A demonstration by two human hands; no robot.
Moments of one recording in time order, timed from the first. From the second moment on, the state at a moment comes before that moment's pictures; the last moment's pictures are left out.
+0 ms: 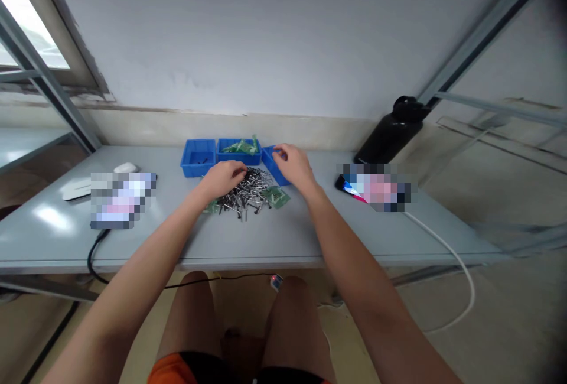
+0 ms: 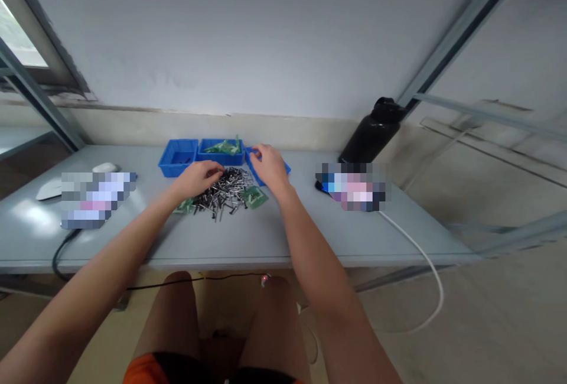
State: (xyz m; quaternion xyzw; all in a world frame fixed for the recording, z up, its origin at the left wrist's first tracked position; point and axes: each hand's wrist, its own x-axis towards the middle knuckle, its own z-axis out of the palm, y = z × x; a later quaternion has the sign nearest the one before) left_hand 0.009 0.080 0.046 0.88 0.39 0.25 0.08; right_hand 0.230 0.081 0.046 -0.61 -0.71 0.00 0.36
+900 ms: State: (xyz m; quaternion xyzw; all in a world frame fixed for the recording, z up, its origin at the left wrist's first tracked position) left_hand 0.017 0.073 0.038 0.95 0.29 0.08 0.05; right_hand 0.199 0.064 0.048 -0.49 -0.82 0.12 0.28
